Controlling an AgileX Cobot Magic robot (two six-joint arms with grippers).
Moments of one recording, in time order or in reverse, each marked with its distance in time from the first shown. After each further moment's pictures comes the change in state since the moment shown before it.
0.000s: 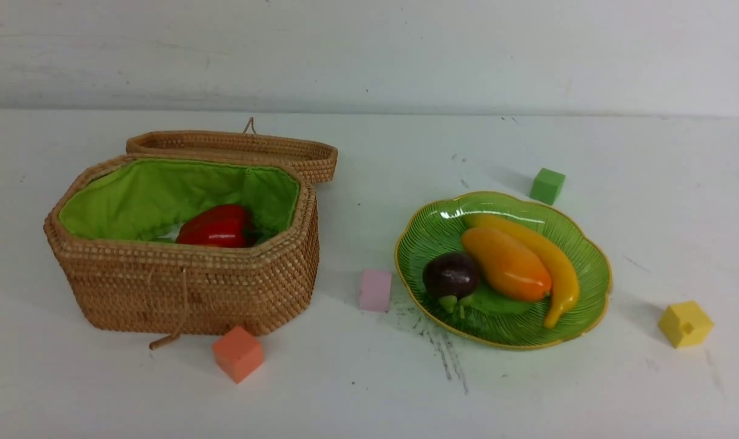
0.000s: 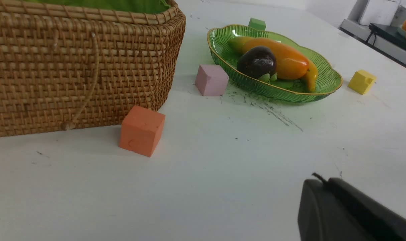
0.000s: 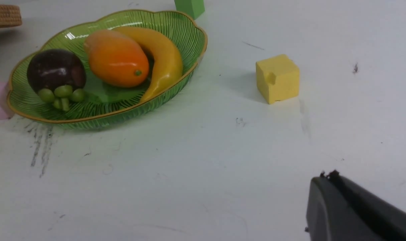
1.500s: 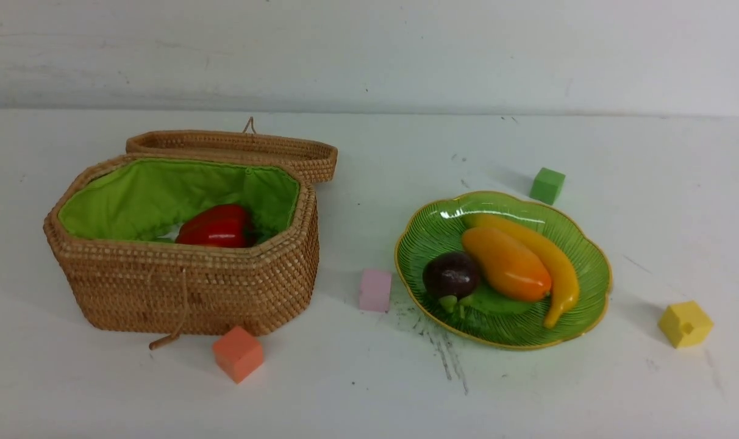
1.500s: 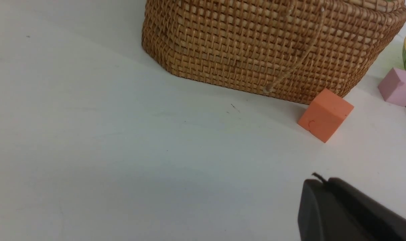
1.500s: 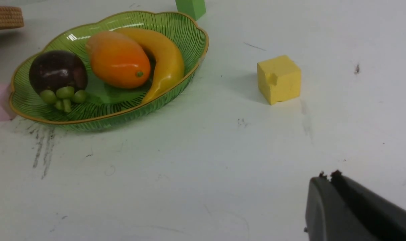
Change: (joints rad) right arm 0.000 0.000 0.001 0.000 -0.003 0.000; left arm 0.265 0.000 0.038 0.529 0.026 -0.547
